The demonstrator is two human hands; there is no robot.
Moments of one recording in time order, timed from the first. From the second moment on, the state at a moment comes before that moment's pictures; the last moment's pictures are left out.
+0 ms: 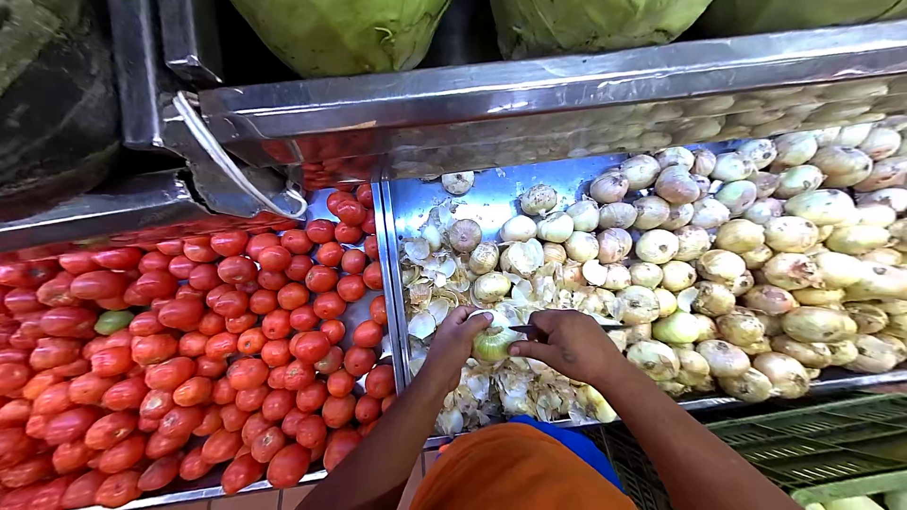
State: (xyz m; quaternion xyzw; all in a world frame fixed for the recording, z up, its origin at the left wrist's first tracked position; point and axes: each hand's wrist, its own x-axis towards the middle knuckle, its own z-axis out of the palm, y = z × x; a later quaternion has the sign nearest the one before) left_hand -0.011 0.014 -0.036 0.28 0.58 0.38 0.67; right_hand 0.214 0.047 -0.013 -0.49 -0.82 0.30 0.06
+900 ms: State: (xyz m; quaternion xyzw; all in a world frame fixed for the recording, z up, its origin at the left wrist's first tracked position) left_hand -0.030 0.021 -0.019 0.10 0.49 0.37 0.78; right_hand 0.215 0.020 -0.011 -0.38 -0.84 0.29 -0.24
